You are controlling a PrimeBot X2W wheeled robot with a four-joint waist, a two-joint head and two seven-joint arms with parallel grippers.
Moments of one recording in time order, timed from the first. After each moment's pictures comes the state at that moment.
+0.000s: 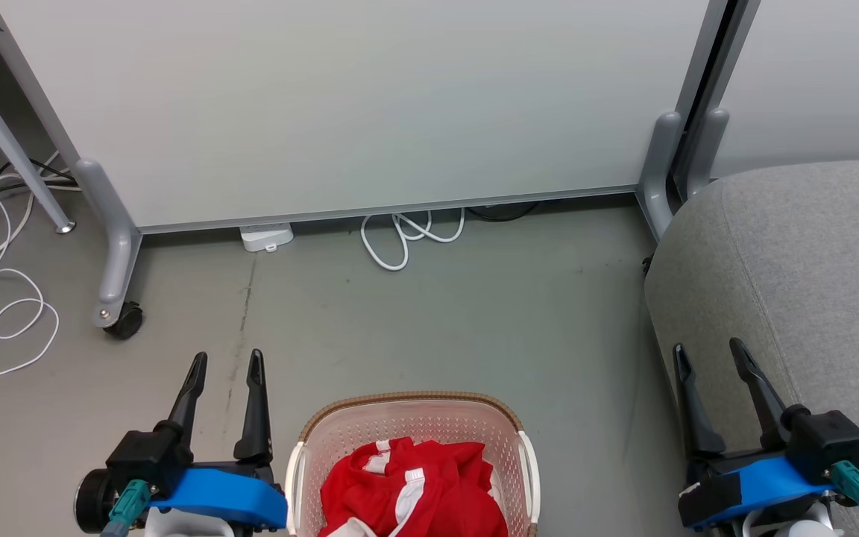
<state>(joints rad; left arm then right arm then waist) -0.07 0.05 -0.06 0.29 -0.21 -0.12 -0.26 -0.07 -0.05 -0.03 0.22 0.11 0.13 -0.26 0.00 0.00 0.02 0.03</state>
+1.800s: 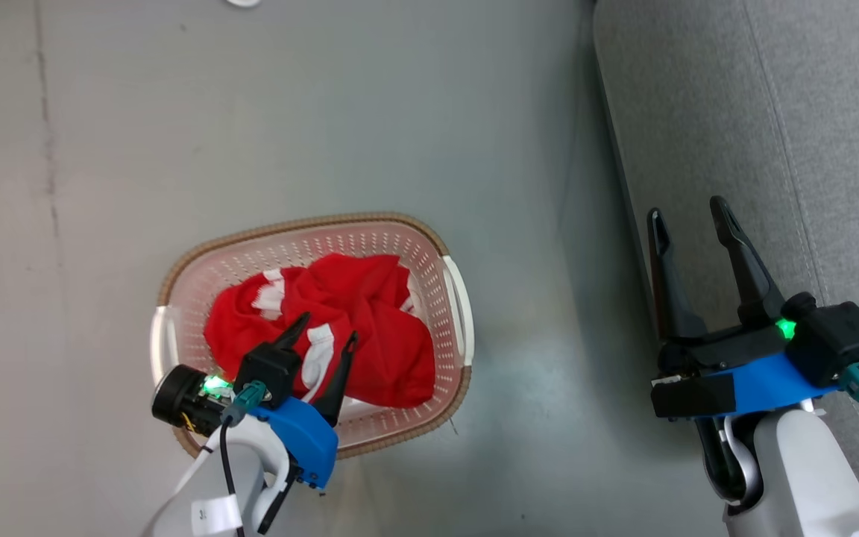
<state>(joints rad) -0.43 0.16 -0.50 0.73 -0.24 -0.13 -0.26 -0.28 -0.05 0.06 0.11 0.16 0.13 -0.26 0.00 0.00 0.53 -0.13</state>
